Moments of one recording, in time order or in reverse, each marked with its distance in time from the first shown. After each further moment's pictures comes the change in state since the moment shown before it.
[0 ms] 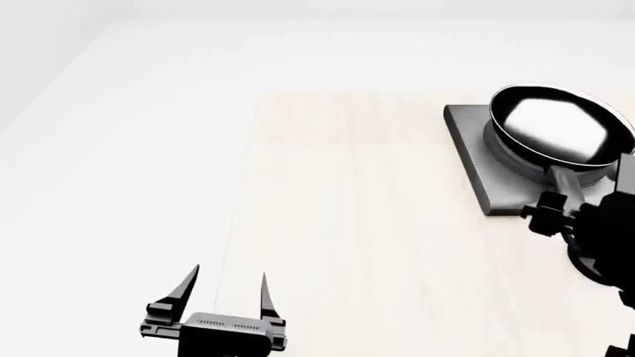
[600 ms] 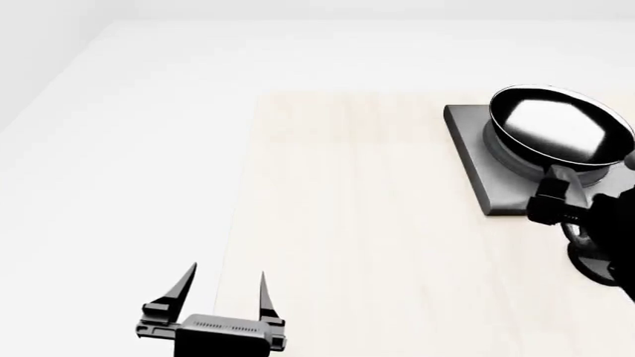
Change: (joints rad) left arm 0.012 -0.014 0.004 0.045 0.005 -0.009 -0.017; right arm -0.087 -0.002 0.055 -0.299 0.042 0.065 -0.026
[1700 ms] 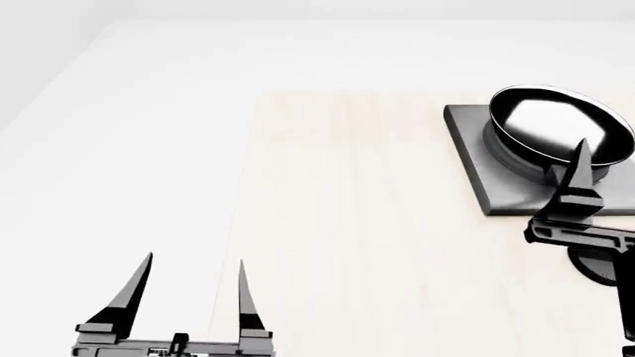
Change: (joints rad) left arm 0.144 -0.087 -0.002 0.413 0.174 -0.087 -0.125; right arm -0.548 -0.026 0.066 -0.851 0.223 -0.490 0.269
